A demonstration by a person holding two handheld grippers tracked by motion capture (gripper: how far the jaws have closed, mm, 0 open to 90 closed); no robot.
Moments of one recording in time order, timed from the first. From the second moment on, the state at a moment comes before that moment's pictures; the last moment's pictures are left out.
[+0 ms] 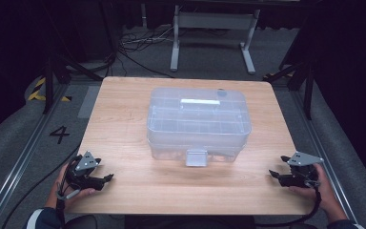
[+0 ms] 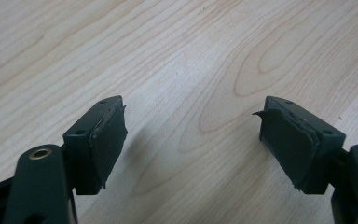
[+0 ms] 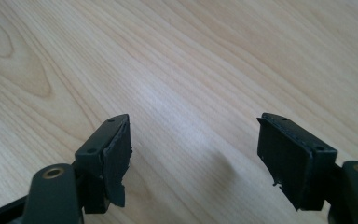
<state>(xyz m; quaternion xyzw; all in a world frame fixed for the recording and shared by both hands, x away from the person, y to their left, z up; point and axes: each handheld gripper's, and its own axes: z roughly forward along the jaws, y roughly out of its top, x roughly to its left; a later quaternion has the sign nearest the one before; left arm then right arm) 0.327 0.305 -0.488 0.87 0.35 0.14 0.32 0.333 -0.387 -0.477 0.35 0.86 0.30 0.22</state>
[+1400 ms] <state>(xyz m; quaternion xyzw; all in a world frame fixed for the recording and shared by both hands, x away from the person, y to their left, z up) 0.326 0.309 -0.494 0.85 0.39 0.14 0.34 0.327 -0.410 -0.492 0.44 0.81 0.35 0.18</state>
